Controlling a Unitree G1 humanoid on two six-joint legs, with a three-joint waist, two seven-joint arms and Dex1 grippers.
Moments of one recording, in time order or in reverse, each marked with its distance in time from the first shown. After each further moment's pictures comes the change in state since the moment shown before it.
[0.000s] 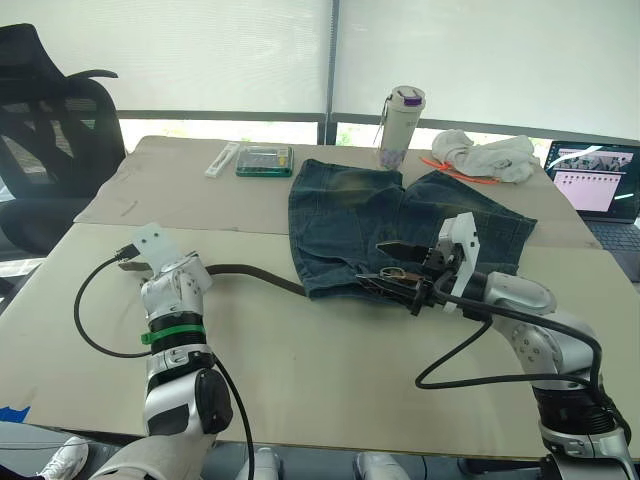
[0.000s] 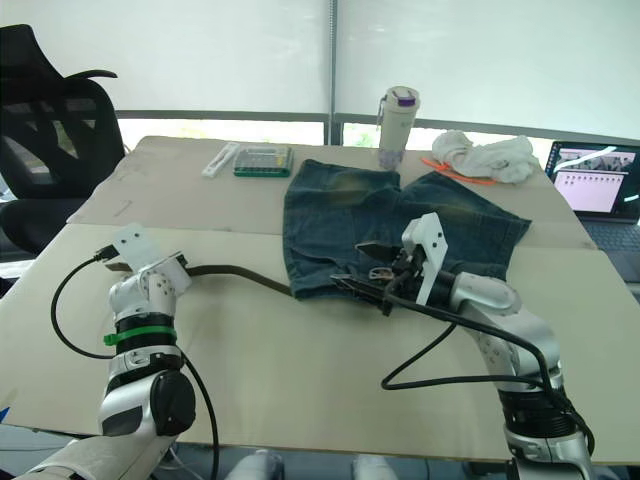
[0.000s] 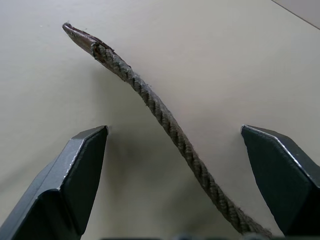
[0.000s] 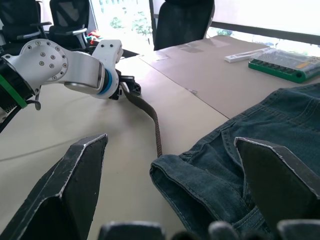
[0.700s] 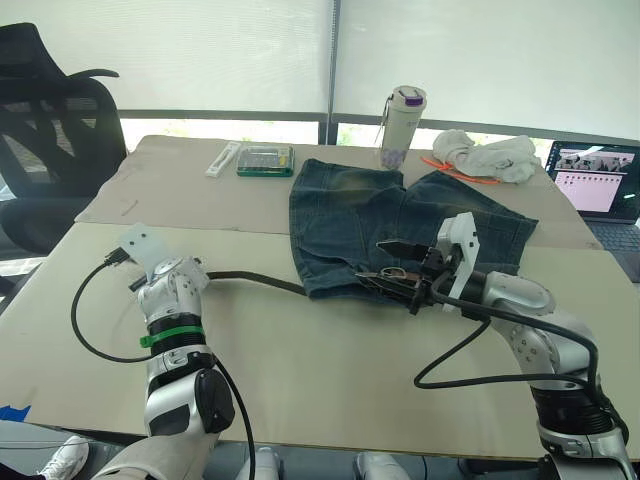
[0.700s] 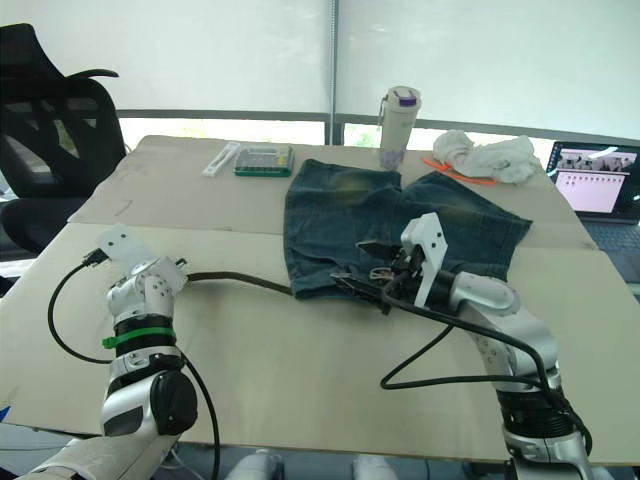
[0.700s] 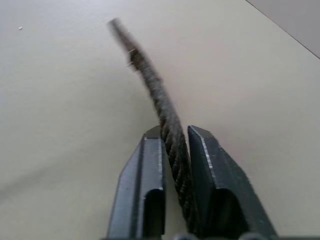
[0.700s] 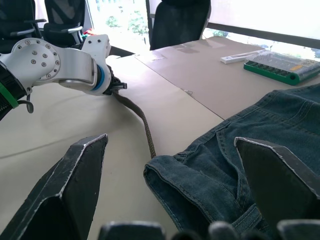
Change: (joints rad) left arm 0.001 -0.006 0.037 -0.002 -0.021 -0.101 0.020; right arm 0.000 0.008 0.002 0.001 -0.022 -0.018 -0.003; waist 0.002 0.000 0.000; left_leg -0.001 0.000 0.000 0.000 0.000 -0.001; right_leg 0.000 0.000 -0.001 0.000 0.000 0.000
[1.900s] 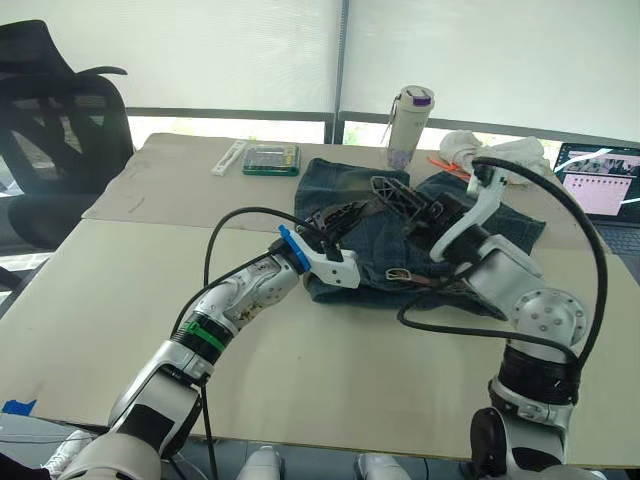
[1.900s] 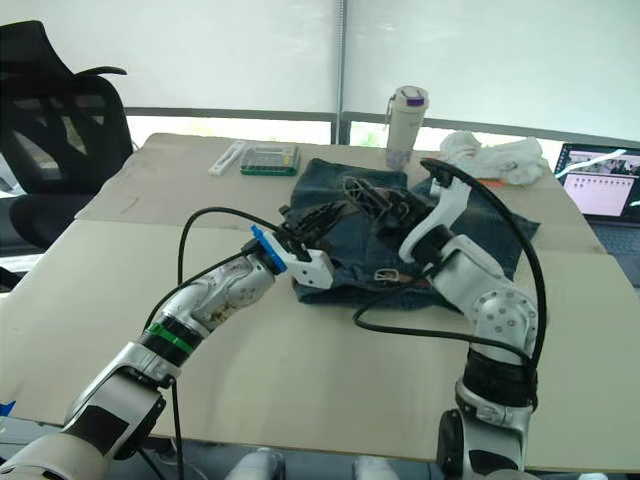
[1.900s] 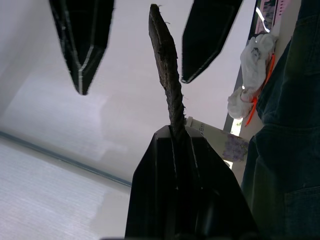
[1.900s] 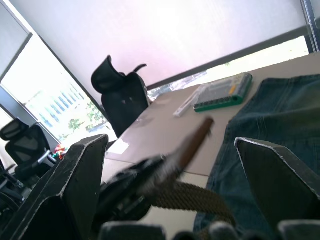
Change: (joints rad) left arm 0.013 0.245 -1.053 -0.026 0.905 -1.167 -0.546; right arm -0.226 0.294 -0.307 -0.031 0.456 0.387 -0.748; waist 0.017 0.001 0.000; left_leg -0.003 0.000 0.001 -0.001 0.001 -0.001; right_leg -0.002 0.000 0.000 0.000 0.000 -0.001
